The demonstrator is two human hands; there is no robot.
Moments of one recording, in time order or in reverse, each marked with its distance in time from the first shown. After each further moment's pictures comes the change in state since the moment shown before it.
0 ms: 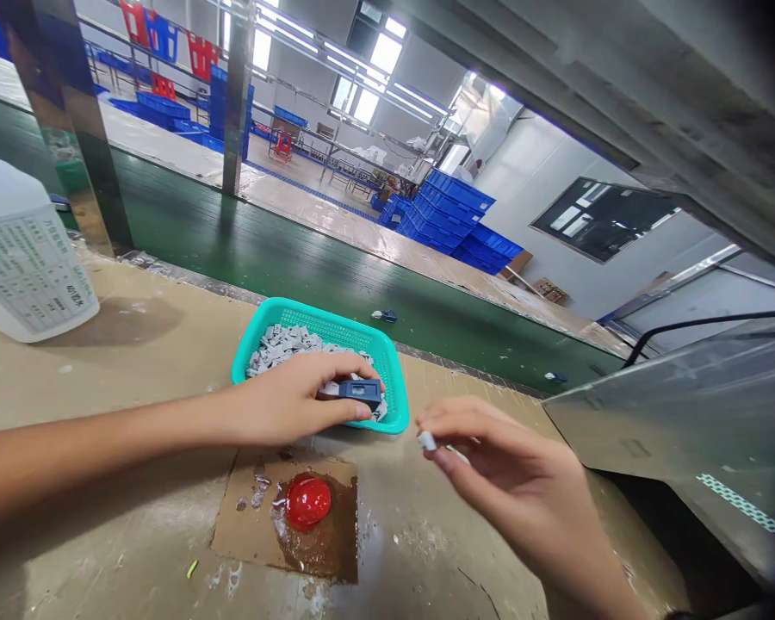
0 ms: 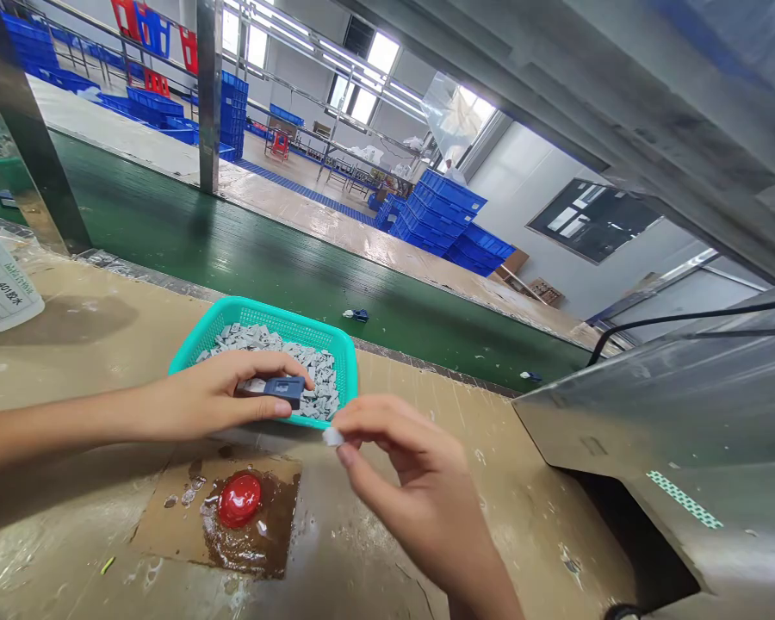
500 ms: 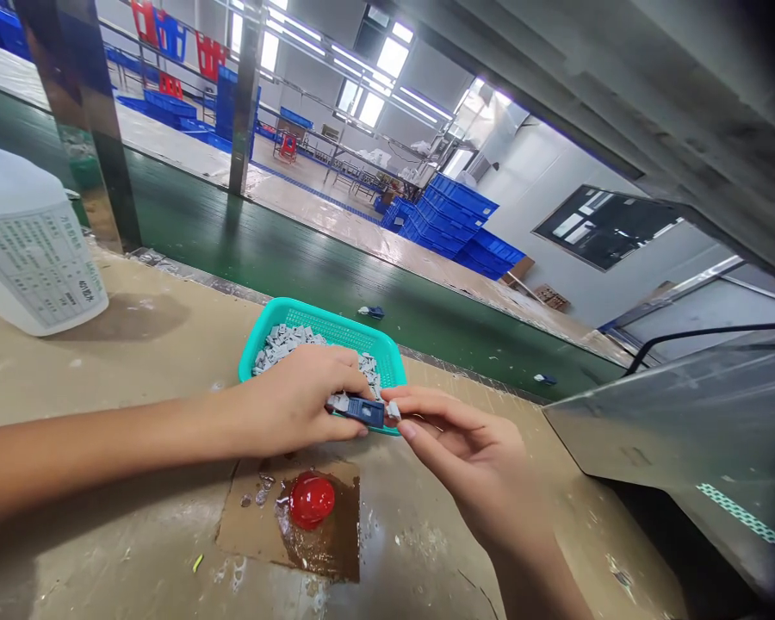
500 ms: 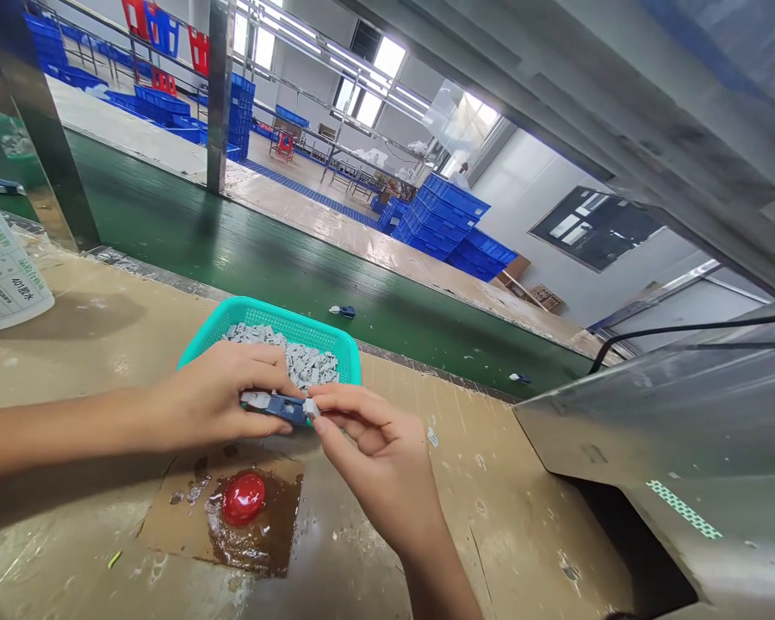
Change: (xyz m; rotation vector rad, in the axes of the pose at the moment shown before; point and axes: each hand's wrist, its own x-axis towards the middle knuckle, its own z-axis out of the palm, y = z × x) left_hand -0.005 0.002 -0.001 0.500 0.107 0.231; right_hand 0.017 -0.001 0.028 0.230 0.129 0.161
